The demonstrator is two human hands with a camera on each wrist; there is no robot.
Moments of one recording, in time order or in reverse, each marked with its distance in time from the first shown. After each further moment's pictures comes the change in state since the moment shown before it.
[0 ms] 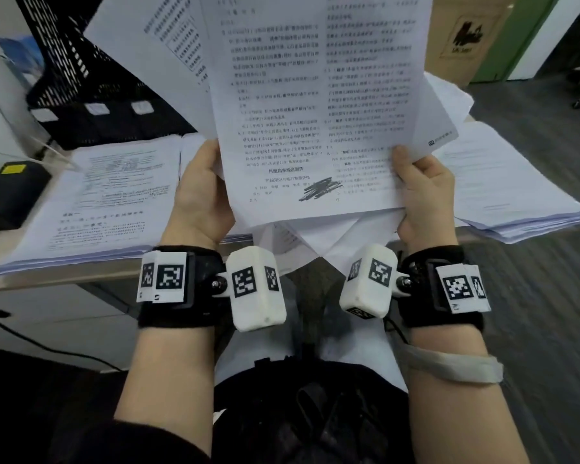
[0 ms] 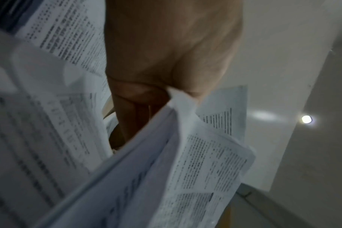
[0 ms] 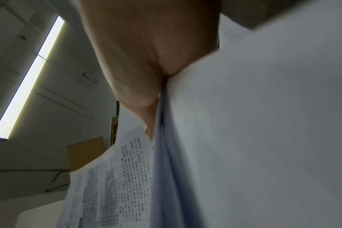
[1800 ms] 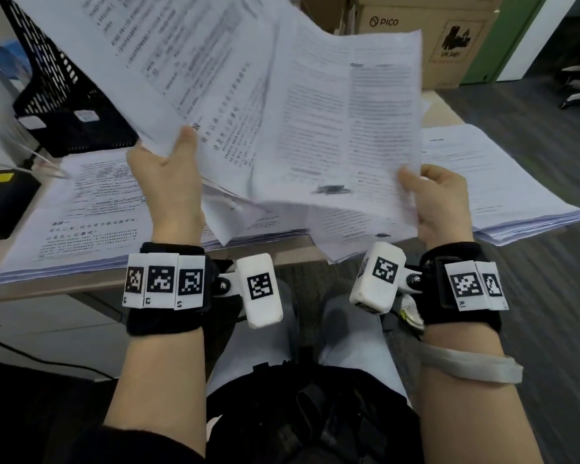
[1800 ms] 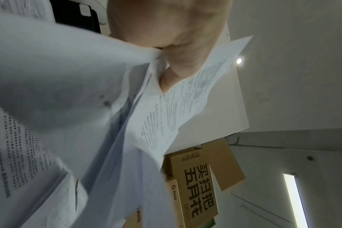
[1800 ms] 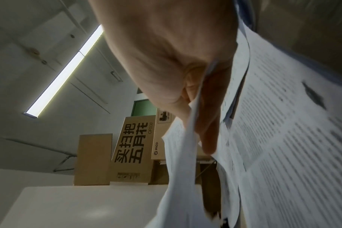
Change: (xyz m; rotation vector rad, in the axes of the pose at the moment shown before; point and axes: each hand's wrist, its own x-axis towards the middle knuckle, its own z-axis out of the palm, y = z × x) left_hand -0.002 0.017 0.012 0.238 0.575 0.523; right_hand 0.021 -0.005 -0.030 -0.437 0.127 0.065
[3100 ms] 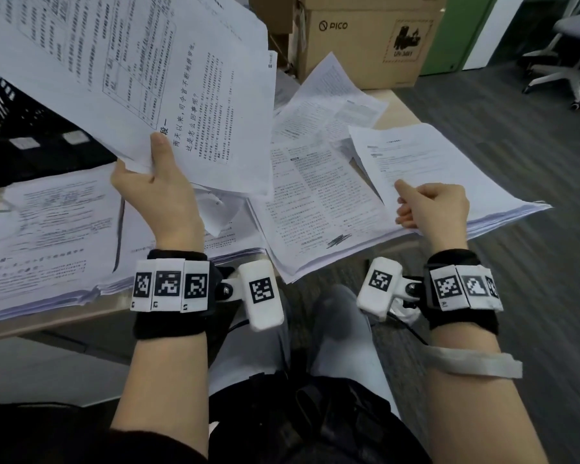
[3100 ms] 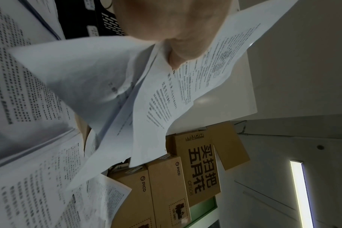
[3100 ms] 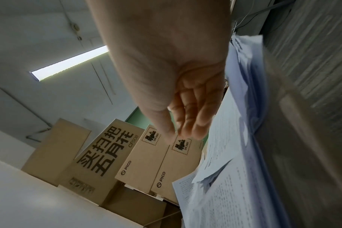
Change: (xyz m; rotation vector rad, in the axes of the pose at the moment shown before) left_hand -0.016 -0.017 0.062 -0.113 0.137 0.034; right_hand 0.033 0.012 -0.069 -0.349 0.165 0.000
